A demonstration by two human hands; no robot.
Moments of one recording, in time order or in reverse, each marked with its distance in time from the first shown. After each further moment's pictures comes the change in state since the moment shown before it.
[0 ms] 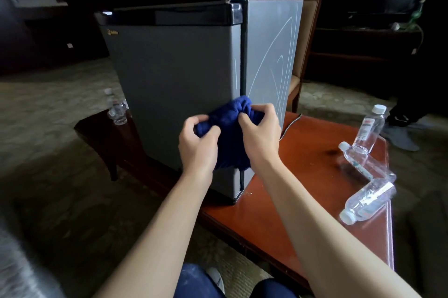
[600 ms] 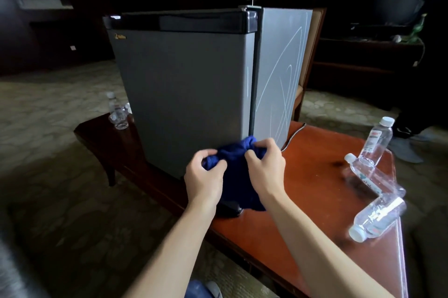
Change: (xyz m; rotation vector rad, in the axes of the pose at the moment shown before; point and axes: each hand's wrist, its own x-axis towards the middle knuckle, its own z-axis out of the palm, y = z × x) left_hand 0.004 -0.047 -0.012 0.144 -0.009 -0.066; right_hand -0.011 0.046 0.008 -0.166 -0.041 0.020
